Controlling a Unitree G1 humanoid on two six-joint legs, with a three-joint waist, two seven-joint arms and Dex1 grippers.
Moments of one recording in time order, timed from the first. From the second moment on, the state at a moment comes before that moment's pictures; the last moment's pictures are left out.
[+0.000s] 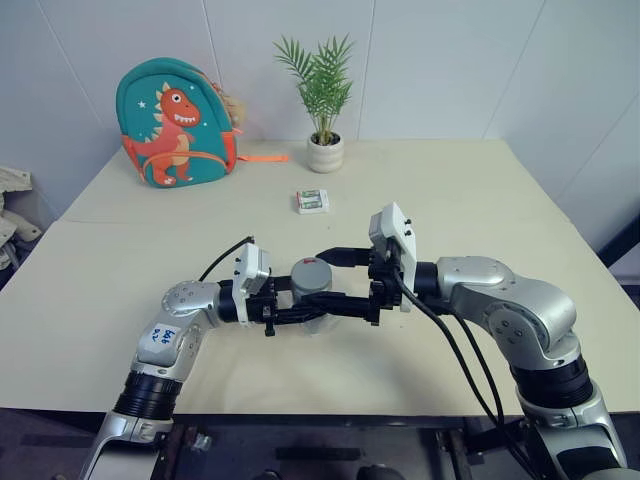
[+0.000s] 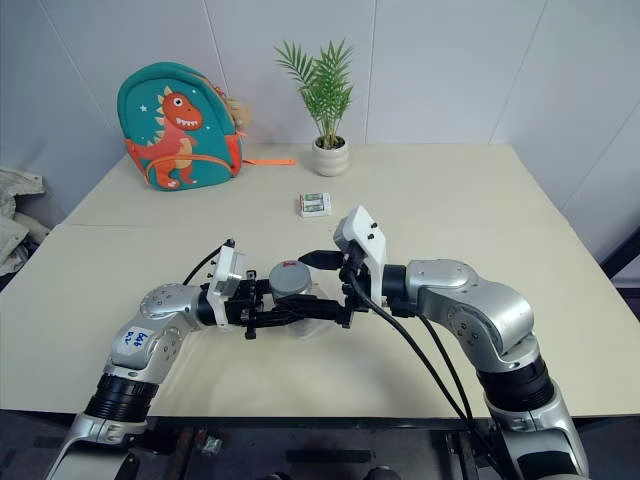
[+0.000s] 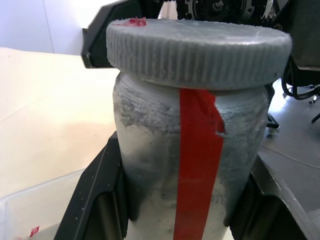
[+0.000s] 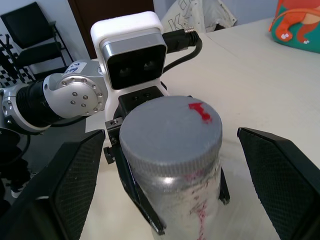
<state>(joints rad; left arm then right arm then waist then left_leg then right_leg) -0.54 0.45 -0.04 0.04 -0.47 0.27 -1.15 -0.74 -0.50 0.13 -0.36 0.70 0.89 0.77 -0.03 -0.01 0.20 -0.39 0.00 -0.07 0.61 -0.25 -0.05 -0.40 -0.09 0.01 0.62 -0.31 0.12</state>
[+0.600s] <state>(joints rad) -0.54 0.45 -0.04 0.02 -0.47 0.28 -1.13 -0.76 -0.49 0.14 -0.30 0.65 0.81 0.82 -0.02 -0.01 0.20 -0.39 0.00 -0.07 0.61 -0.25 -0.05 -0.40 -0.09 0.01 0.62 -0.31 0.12</state>
